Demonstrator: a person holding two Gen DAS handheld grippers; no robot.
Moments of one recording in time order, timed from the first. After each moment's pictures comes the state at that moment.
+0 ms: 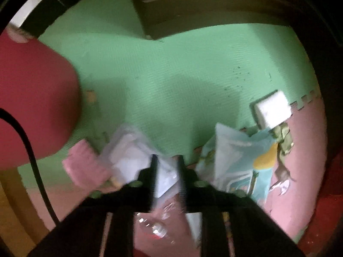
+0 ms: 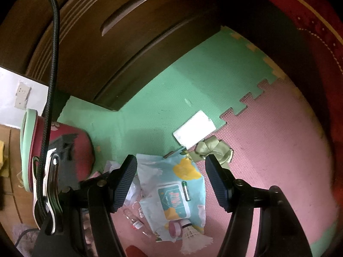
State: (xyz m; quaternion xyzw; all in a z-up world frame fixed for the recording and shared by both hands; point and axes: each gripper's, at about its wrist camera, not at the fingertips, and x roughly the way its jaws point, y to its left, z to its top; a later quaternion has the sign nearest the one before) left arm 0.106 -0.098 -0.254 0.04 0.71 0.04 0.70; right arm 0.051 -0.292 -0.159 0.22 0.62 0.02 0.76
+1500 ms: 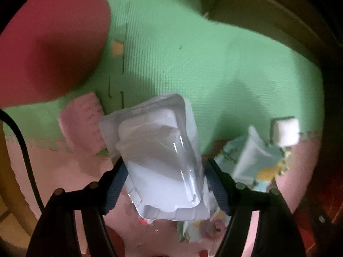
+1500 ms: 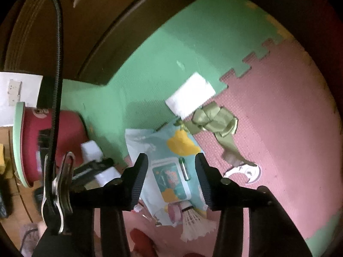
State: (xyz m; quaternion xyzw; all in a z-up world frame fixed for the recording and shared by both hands) left arm 0.075 -0.013 -0.262 -0.10 0.74 0.11 0.65; right arm 0.052 -0.297 -0.208 0.25 0.70 0.04 0.67
